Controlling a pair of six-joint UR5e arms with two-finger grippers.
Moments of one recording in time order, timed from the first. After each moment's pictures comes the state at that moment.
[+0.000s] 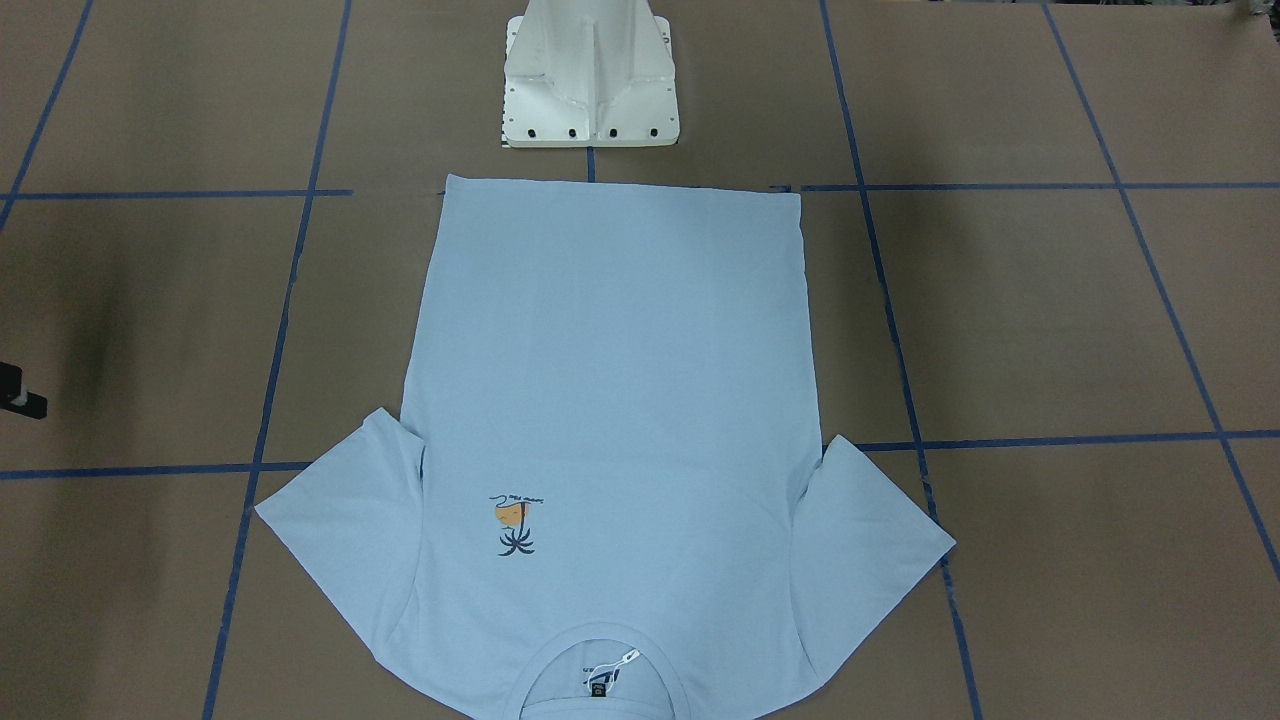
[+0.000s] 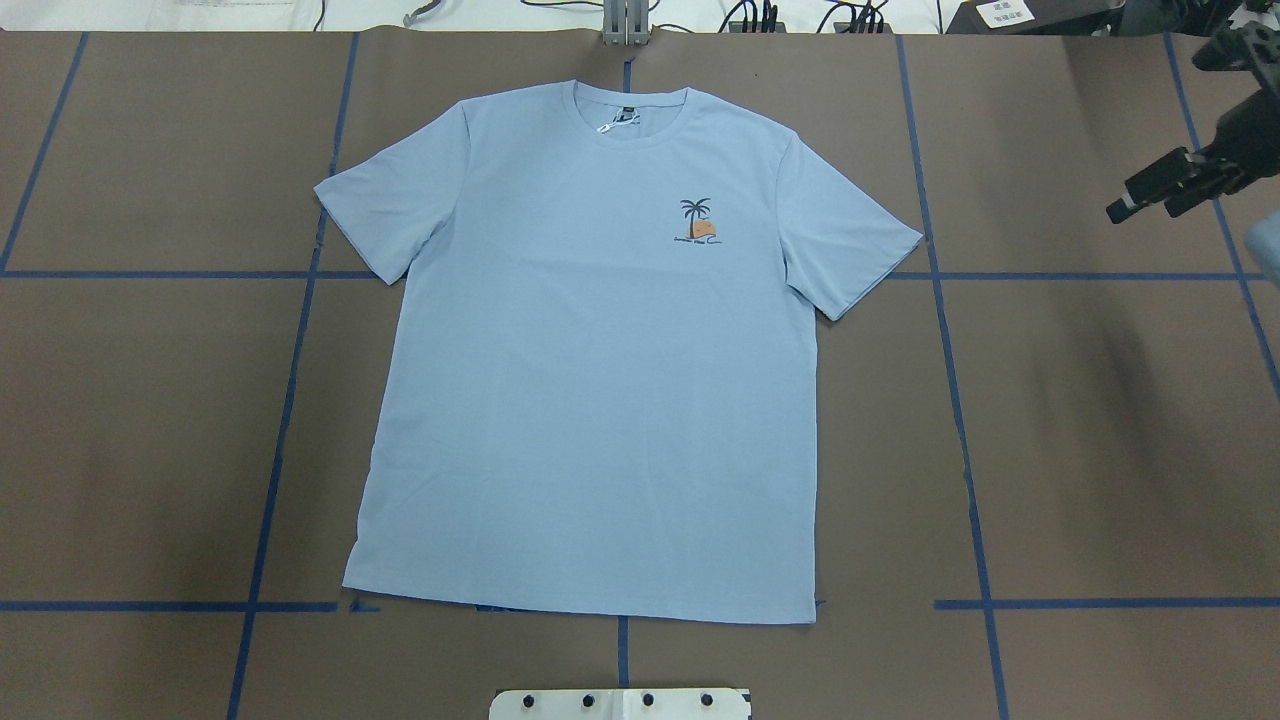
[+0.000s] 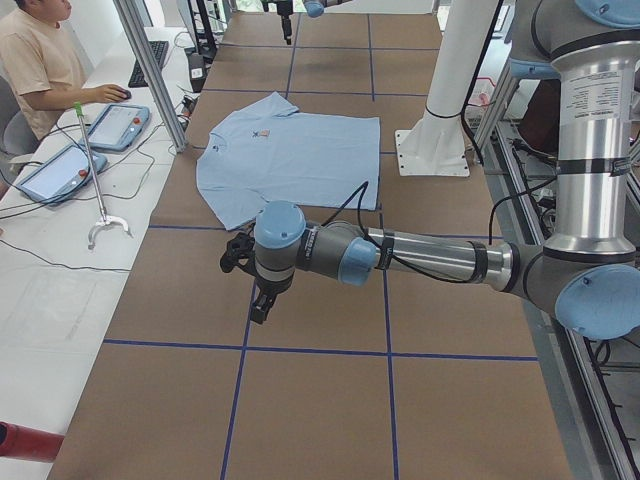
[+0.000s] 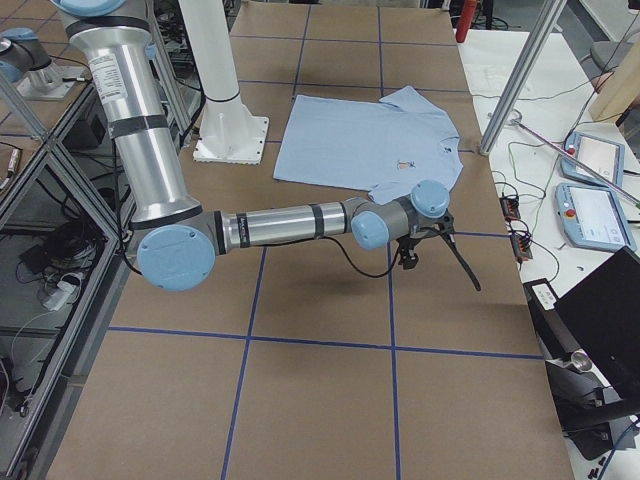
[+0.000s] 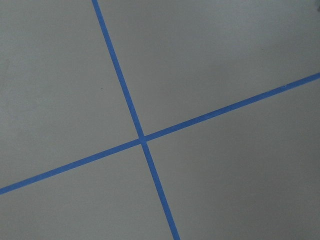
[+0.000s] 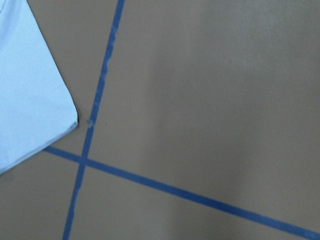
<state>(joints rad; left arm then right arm) -1.55 -1.50 -1.76 -1.74 -2.39 0.13 1.25 -1.26 1.39 -1.26 2.50 0.32</state>
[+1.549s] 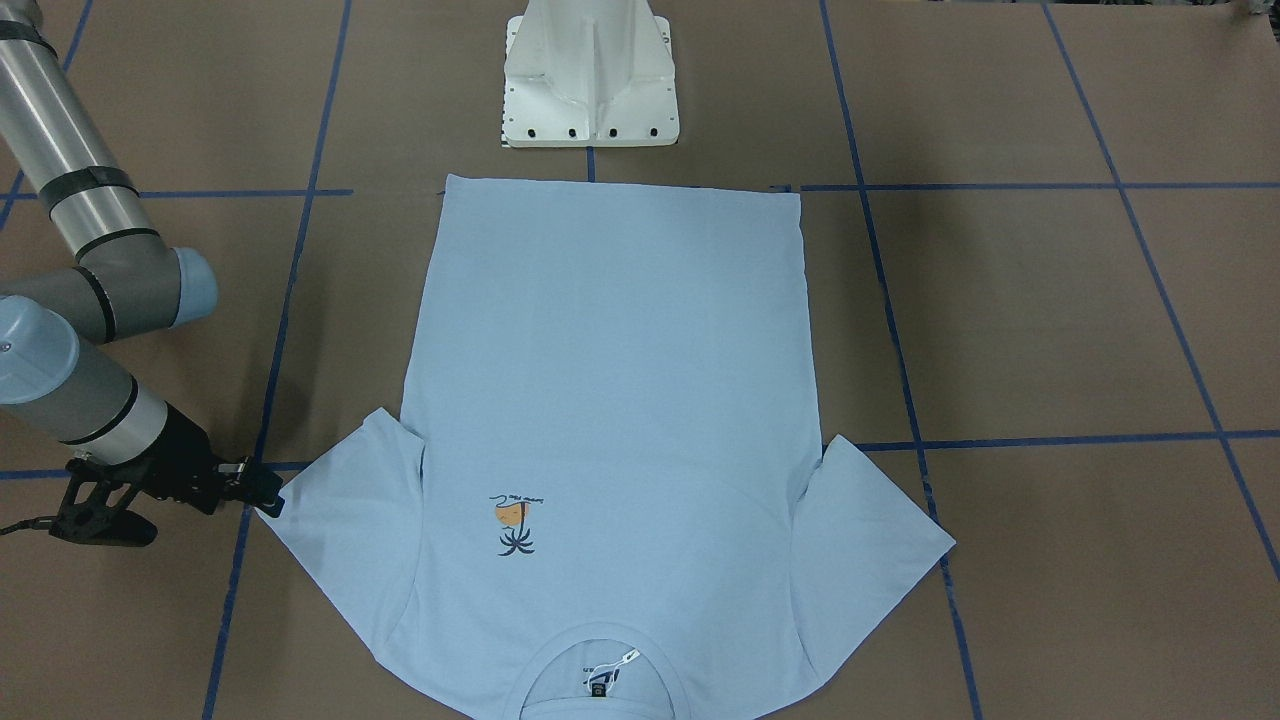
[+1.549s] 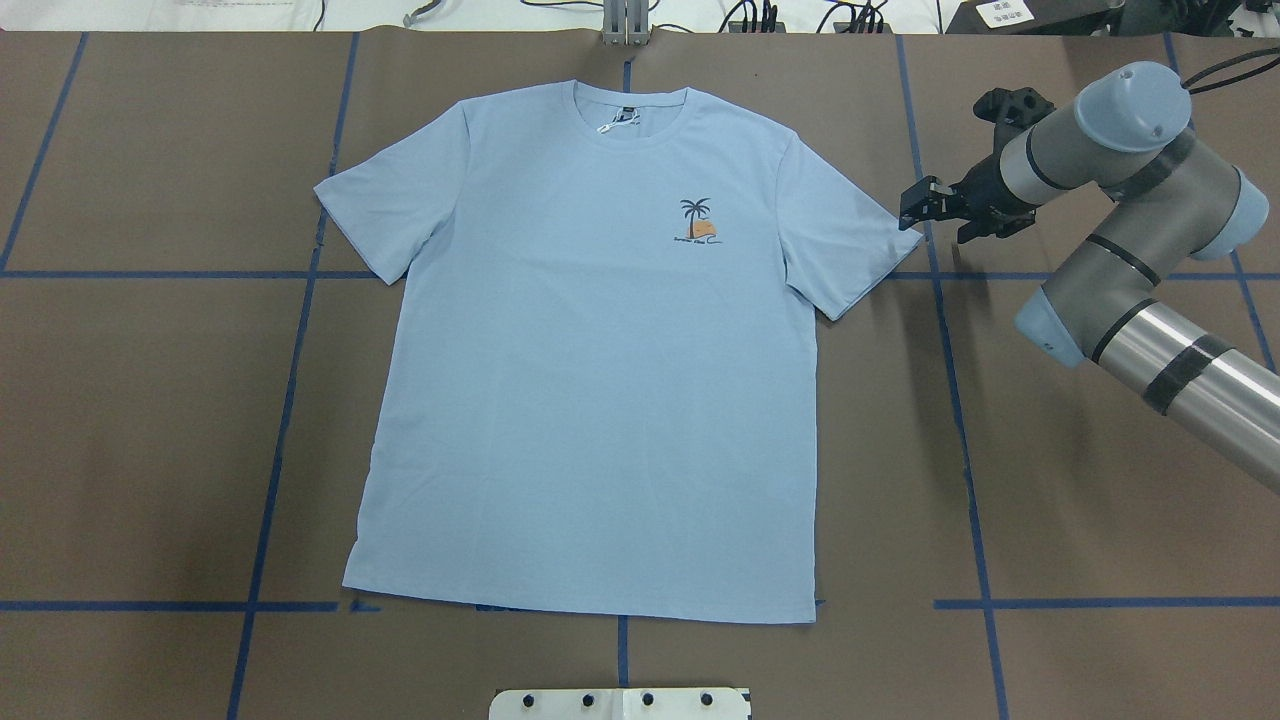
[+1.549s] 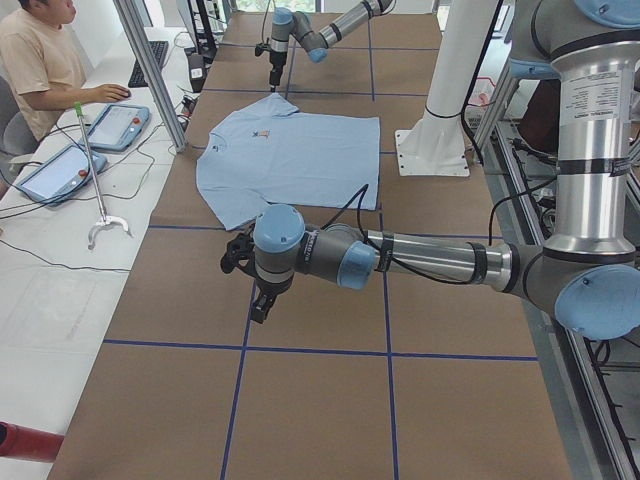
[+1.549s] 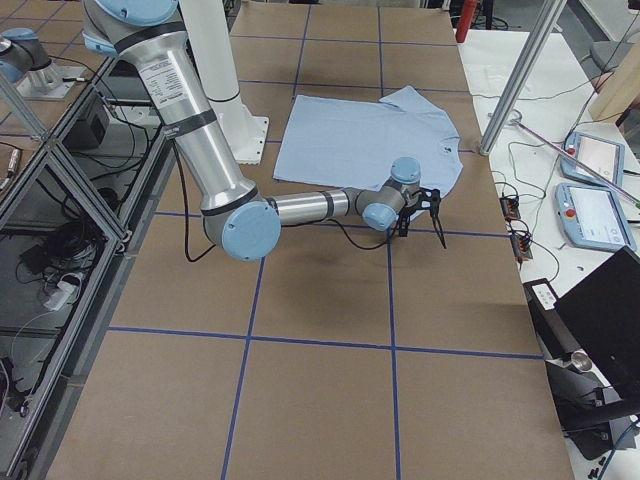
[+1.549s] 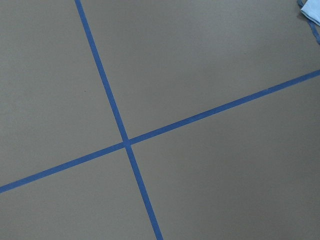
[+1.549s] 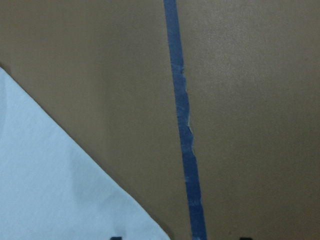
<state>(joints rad) -1.55 -1.50 -1.74 -1.76 -2.42 0.13 0.95 -1.11 1.18 -0.82 2.14 1.11</state>
